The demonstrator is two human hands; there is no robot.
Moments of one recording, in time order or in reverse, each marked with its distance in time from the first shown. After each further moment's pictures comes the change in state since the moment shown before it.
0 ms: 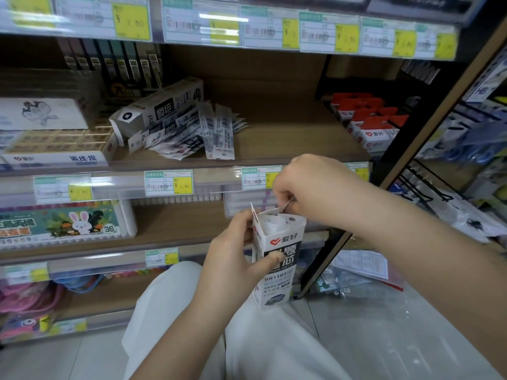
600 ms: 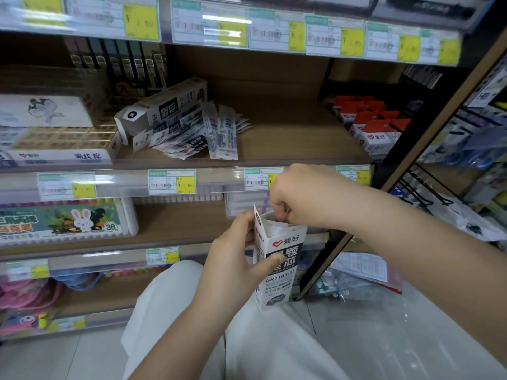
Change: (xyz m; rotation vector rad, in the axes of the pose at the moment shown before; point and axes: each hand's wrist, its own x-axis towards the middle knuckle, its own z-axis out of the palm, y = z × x) left_hand -0.002 0.000 -0.004 0.012 0.003 0.019; right_hand 0.011 -0.005 0.008 -0.024 -0.100 -0.026
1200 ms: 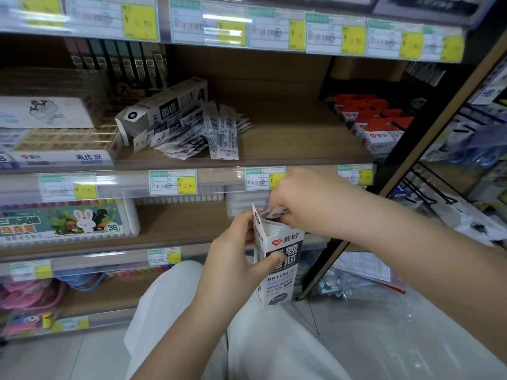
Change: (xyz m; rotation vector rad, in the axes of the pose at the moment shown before) left_hand 0.001 0.000 0.000 0.016 0.018 -0.002; right_hand -0.005 0.001 0.009 -0.059 0.123 -0.074
